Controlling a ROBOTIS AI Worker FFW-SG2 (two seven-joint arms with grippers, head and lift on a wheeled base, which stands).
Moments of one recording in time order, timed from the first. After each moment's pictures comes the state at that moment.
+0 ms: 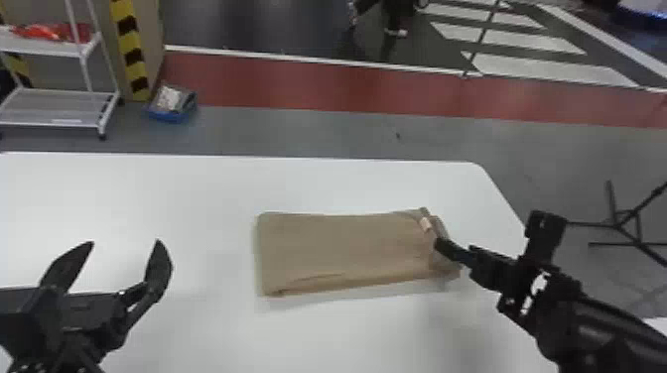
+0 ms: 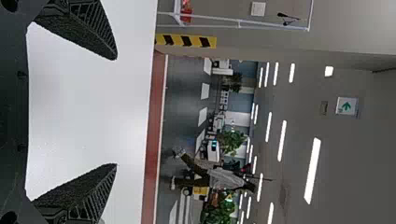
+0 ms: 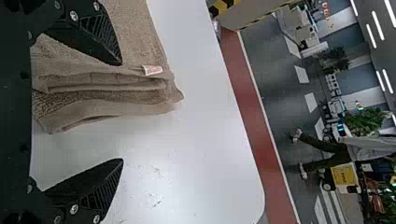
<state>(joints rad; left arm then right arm) 0.37 0.09 -0.08 -1.81 0.16 -0.08 0.02 -0.01 -0.10 -0.47 -1.67 -0.13 0.76 0.42</state>
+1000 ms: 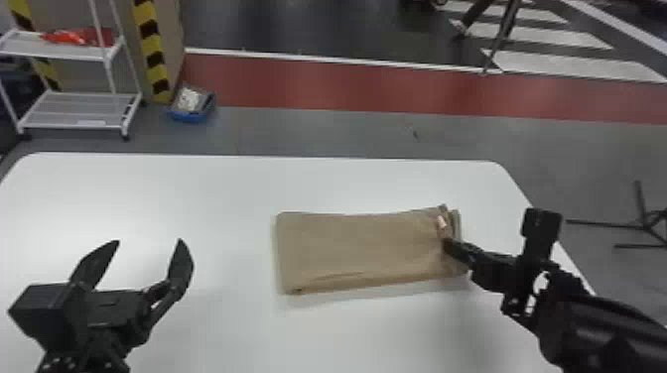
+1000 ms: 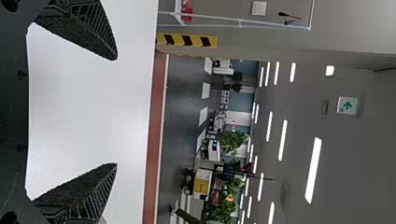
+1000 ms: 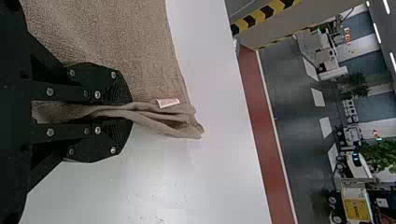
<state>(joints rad) 0.37 0.09 -0.08 -1.81 0.16 -0.08 0.02 0.00 -0.10 -0.39 -1.67 -0.07 0.73 0.47</state>
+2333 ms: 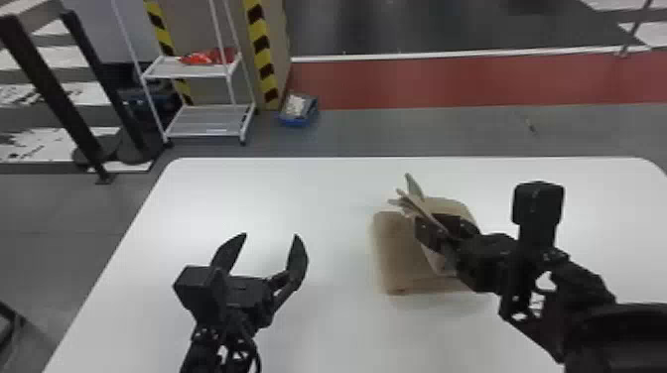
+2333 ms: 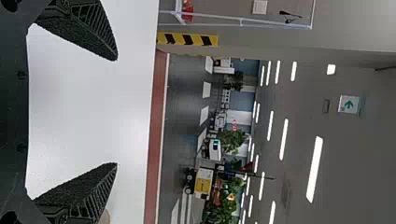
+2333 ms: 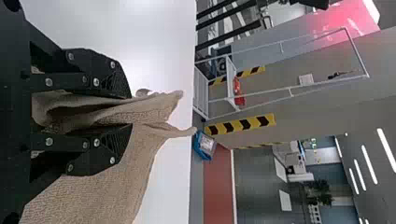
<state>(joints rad) 0.36 0.10 -0.09 -1.80 0.16 -0.08 0.01 0.12 0.00 0.08 -1.99 -0.07 0.71 0.39</state>
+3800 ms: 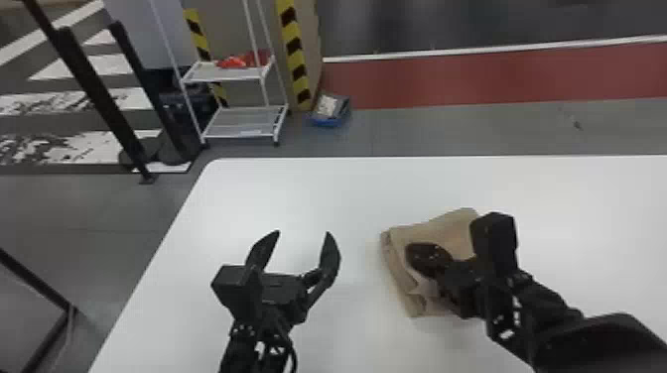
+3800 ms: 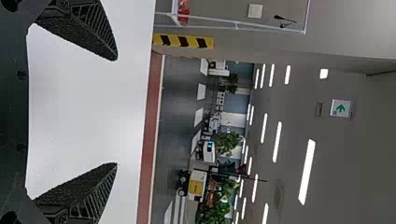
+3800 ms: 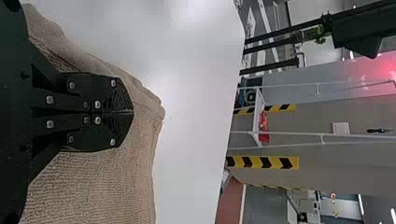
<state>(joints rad) 0.36 0.10 -0.09 -1.78 0.17 -0.13 0.03 0.06 0.00 0.25 -1.70 0.09 0.49 0.44</state>
